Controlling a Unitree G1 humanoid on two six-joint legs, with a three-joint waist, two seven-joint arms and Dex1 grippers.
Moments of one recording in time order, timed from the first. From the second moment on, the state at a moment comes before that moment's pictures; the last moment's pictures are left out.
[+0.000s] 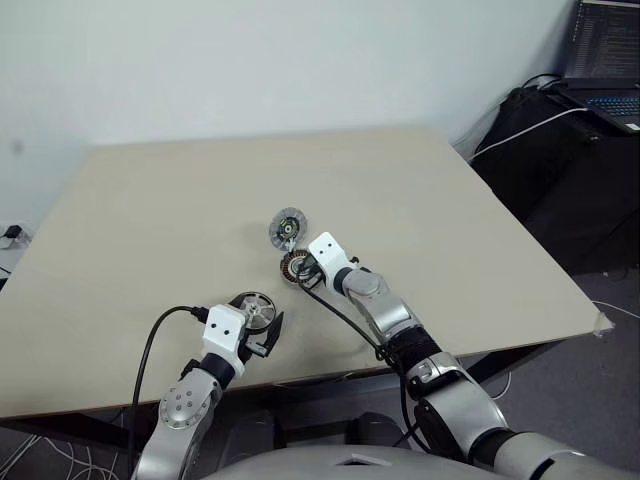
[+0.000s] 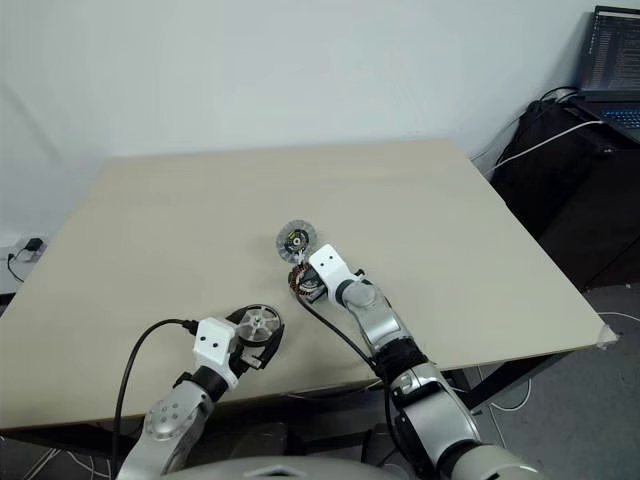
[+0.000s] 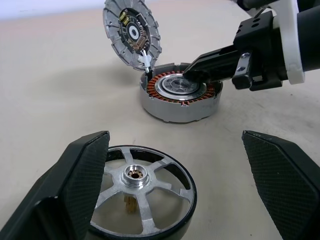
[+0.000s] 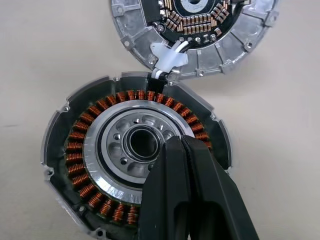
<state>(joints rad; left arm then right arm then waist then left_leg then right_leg) 0.37 0.22 -0.17 -0.23 -0.08 0.02 -0.31 -0.50 -0.01 0.27 0.59 -0.12 0.27 0.33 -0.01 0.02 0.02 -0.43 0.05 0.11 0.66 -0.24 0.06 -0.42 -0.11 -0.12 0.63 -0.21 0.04</state>
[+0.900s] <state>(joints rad) 0.39 0.22 -0.17 -0.23 -0.08 0.02 -0.30 -0.52 0.04 0.30 0.64 -0.12 0.24 0.37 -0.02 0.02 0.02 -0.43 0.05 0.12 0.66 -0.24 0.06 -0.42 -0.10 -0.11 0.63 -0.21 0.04</state>
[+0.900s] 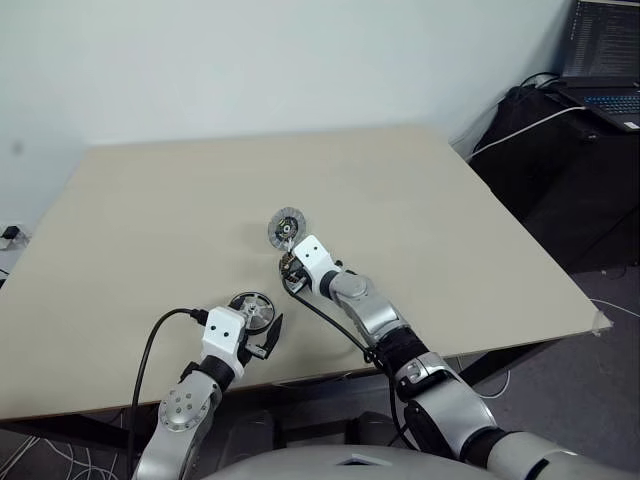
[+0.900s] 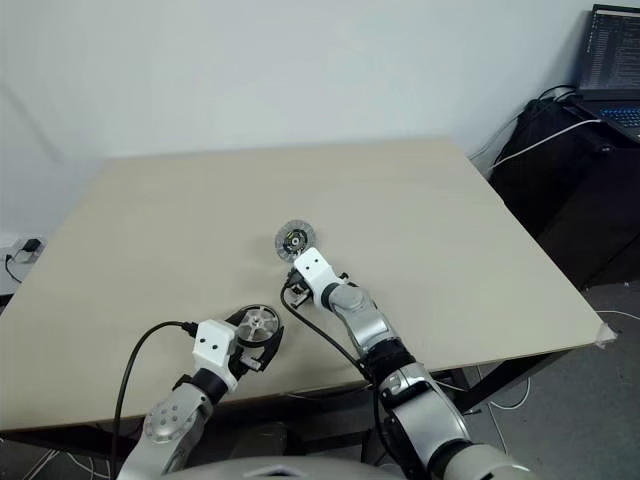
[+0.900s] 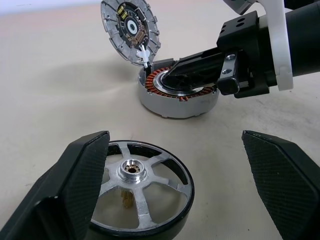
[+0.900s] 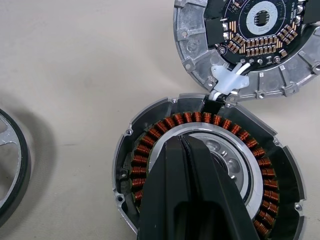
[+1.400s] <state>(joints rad) 0.38 0.21 -0.17 -0.23 -0.08 0.02 -0.31 -0.51 0.03 0.25 0.59 -0.08 0.24 0.35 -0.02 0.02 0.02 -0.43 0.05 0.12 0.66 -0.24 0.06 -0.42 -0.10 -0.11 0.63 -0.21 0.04</state>
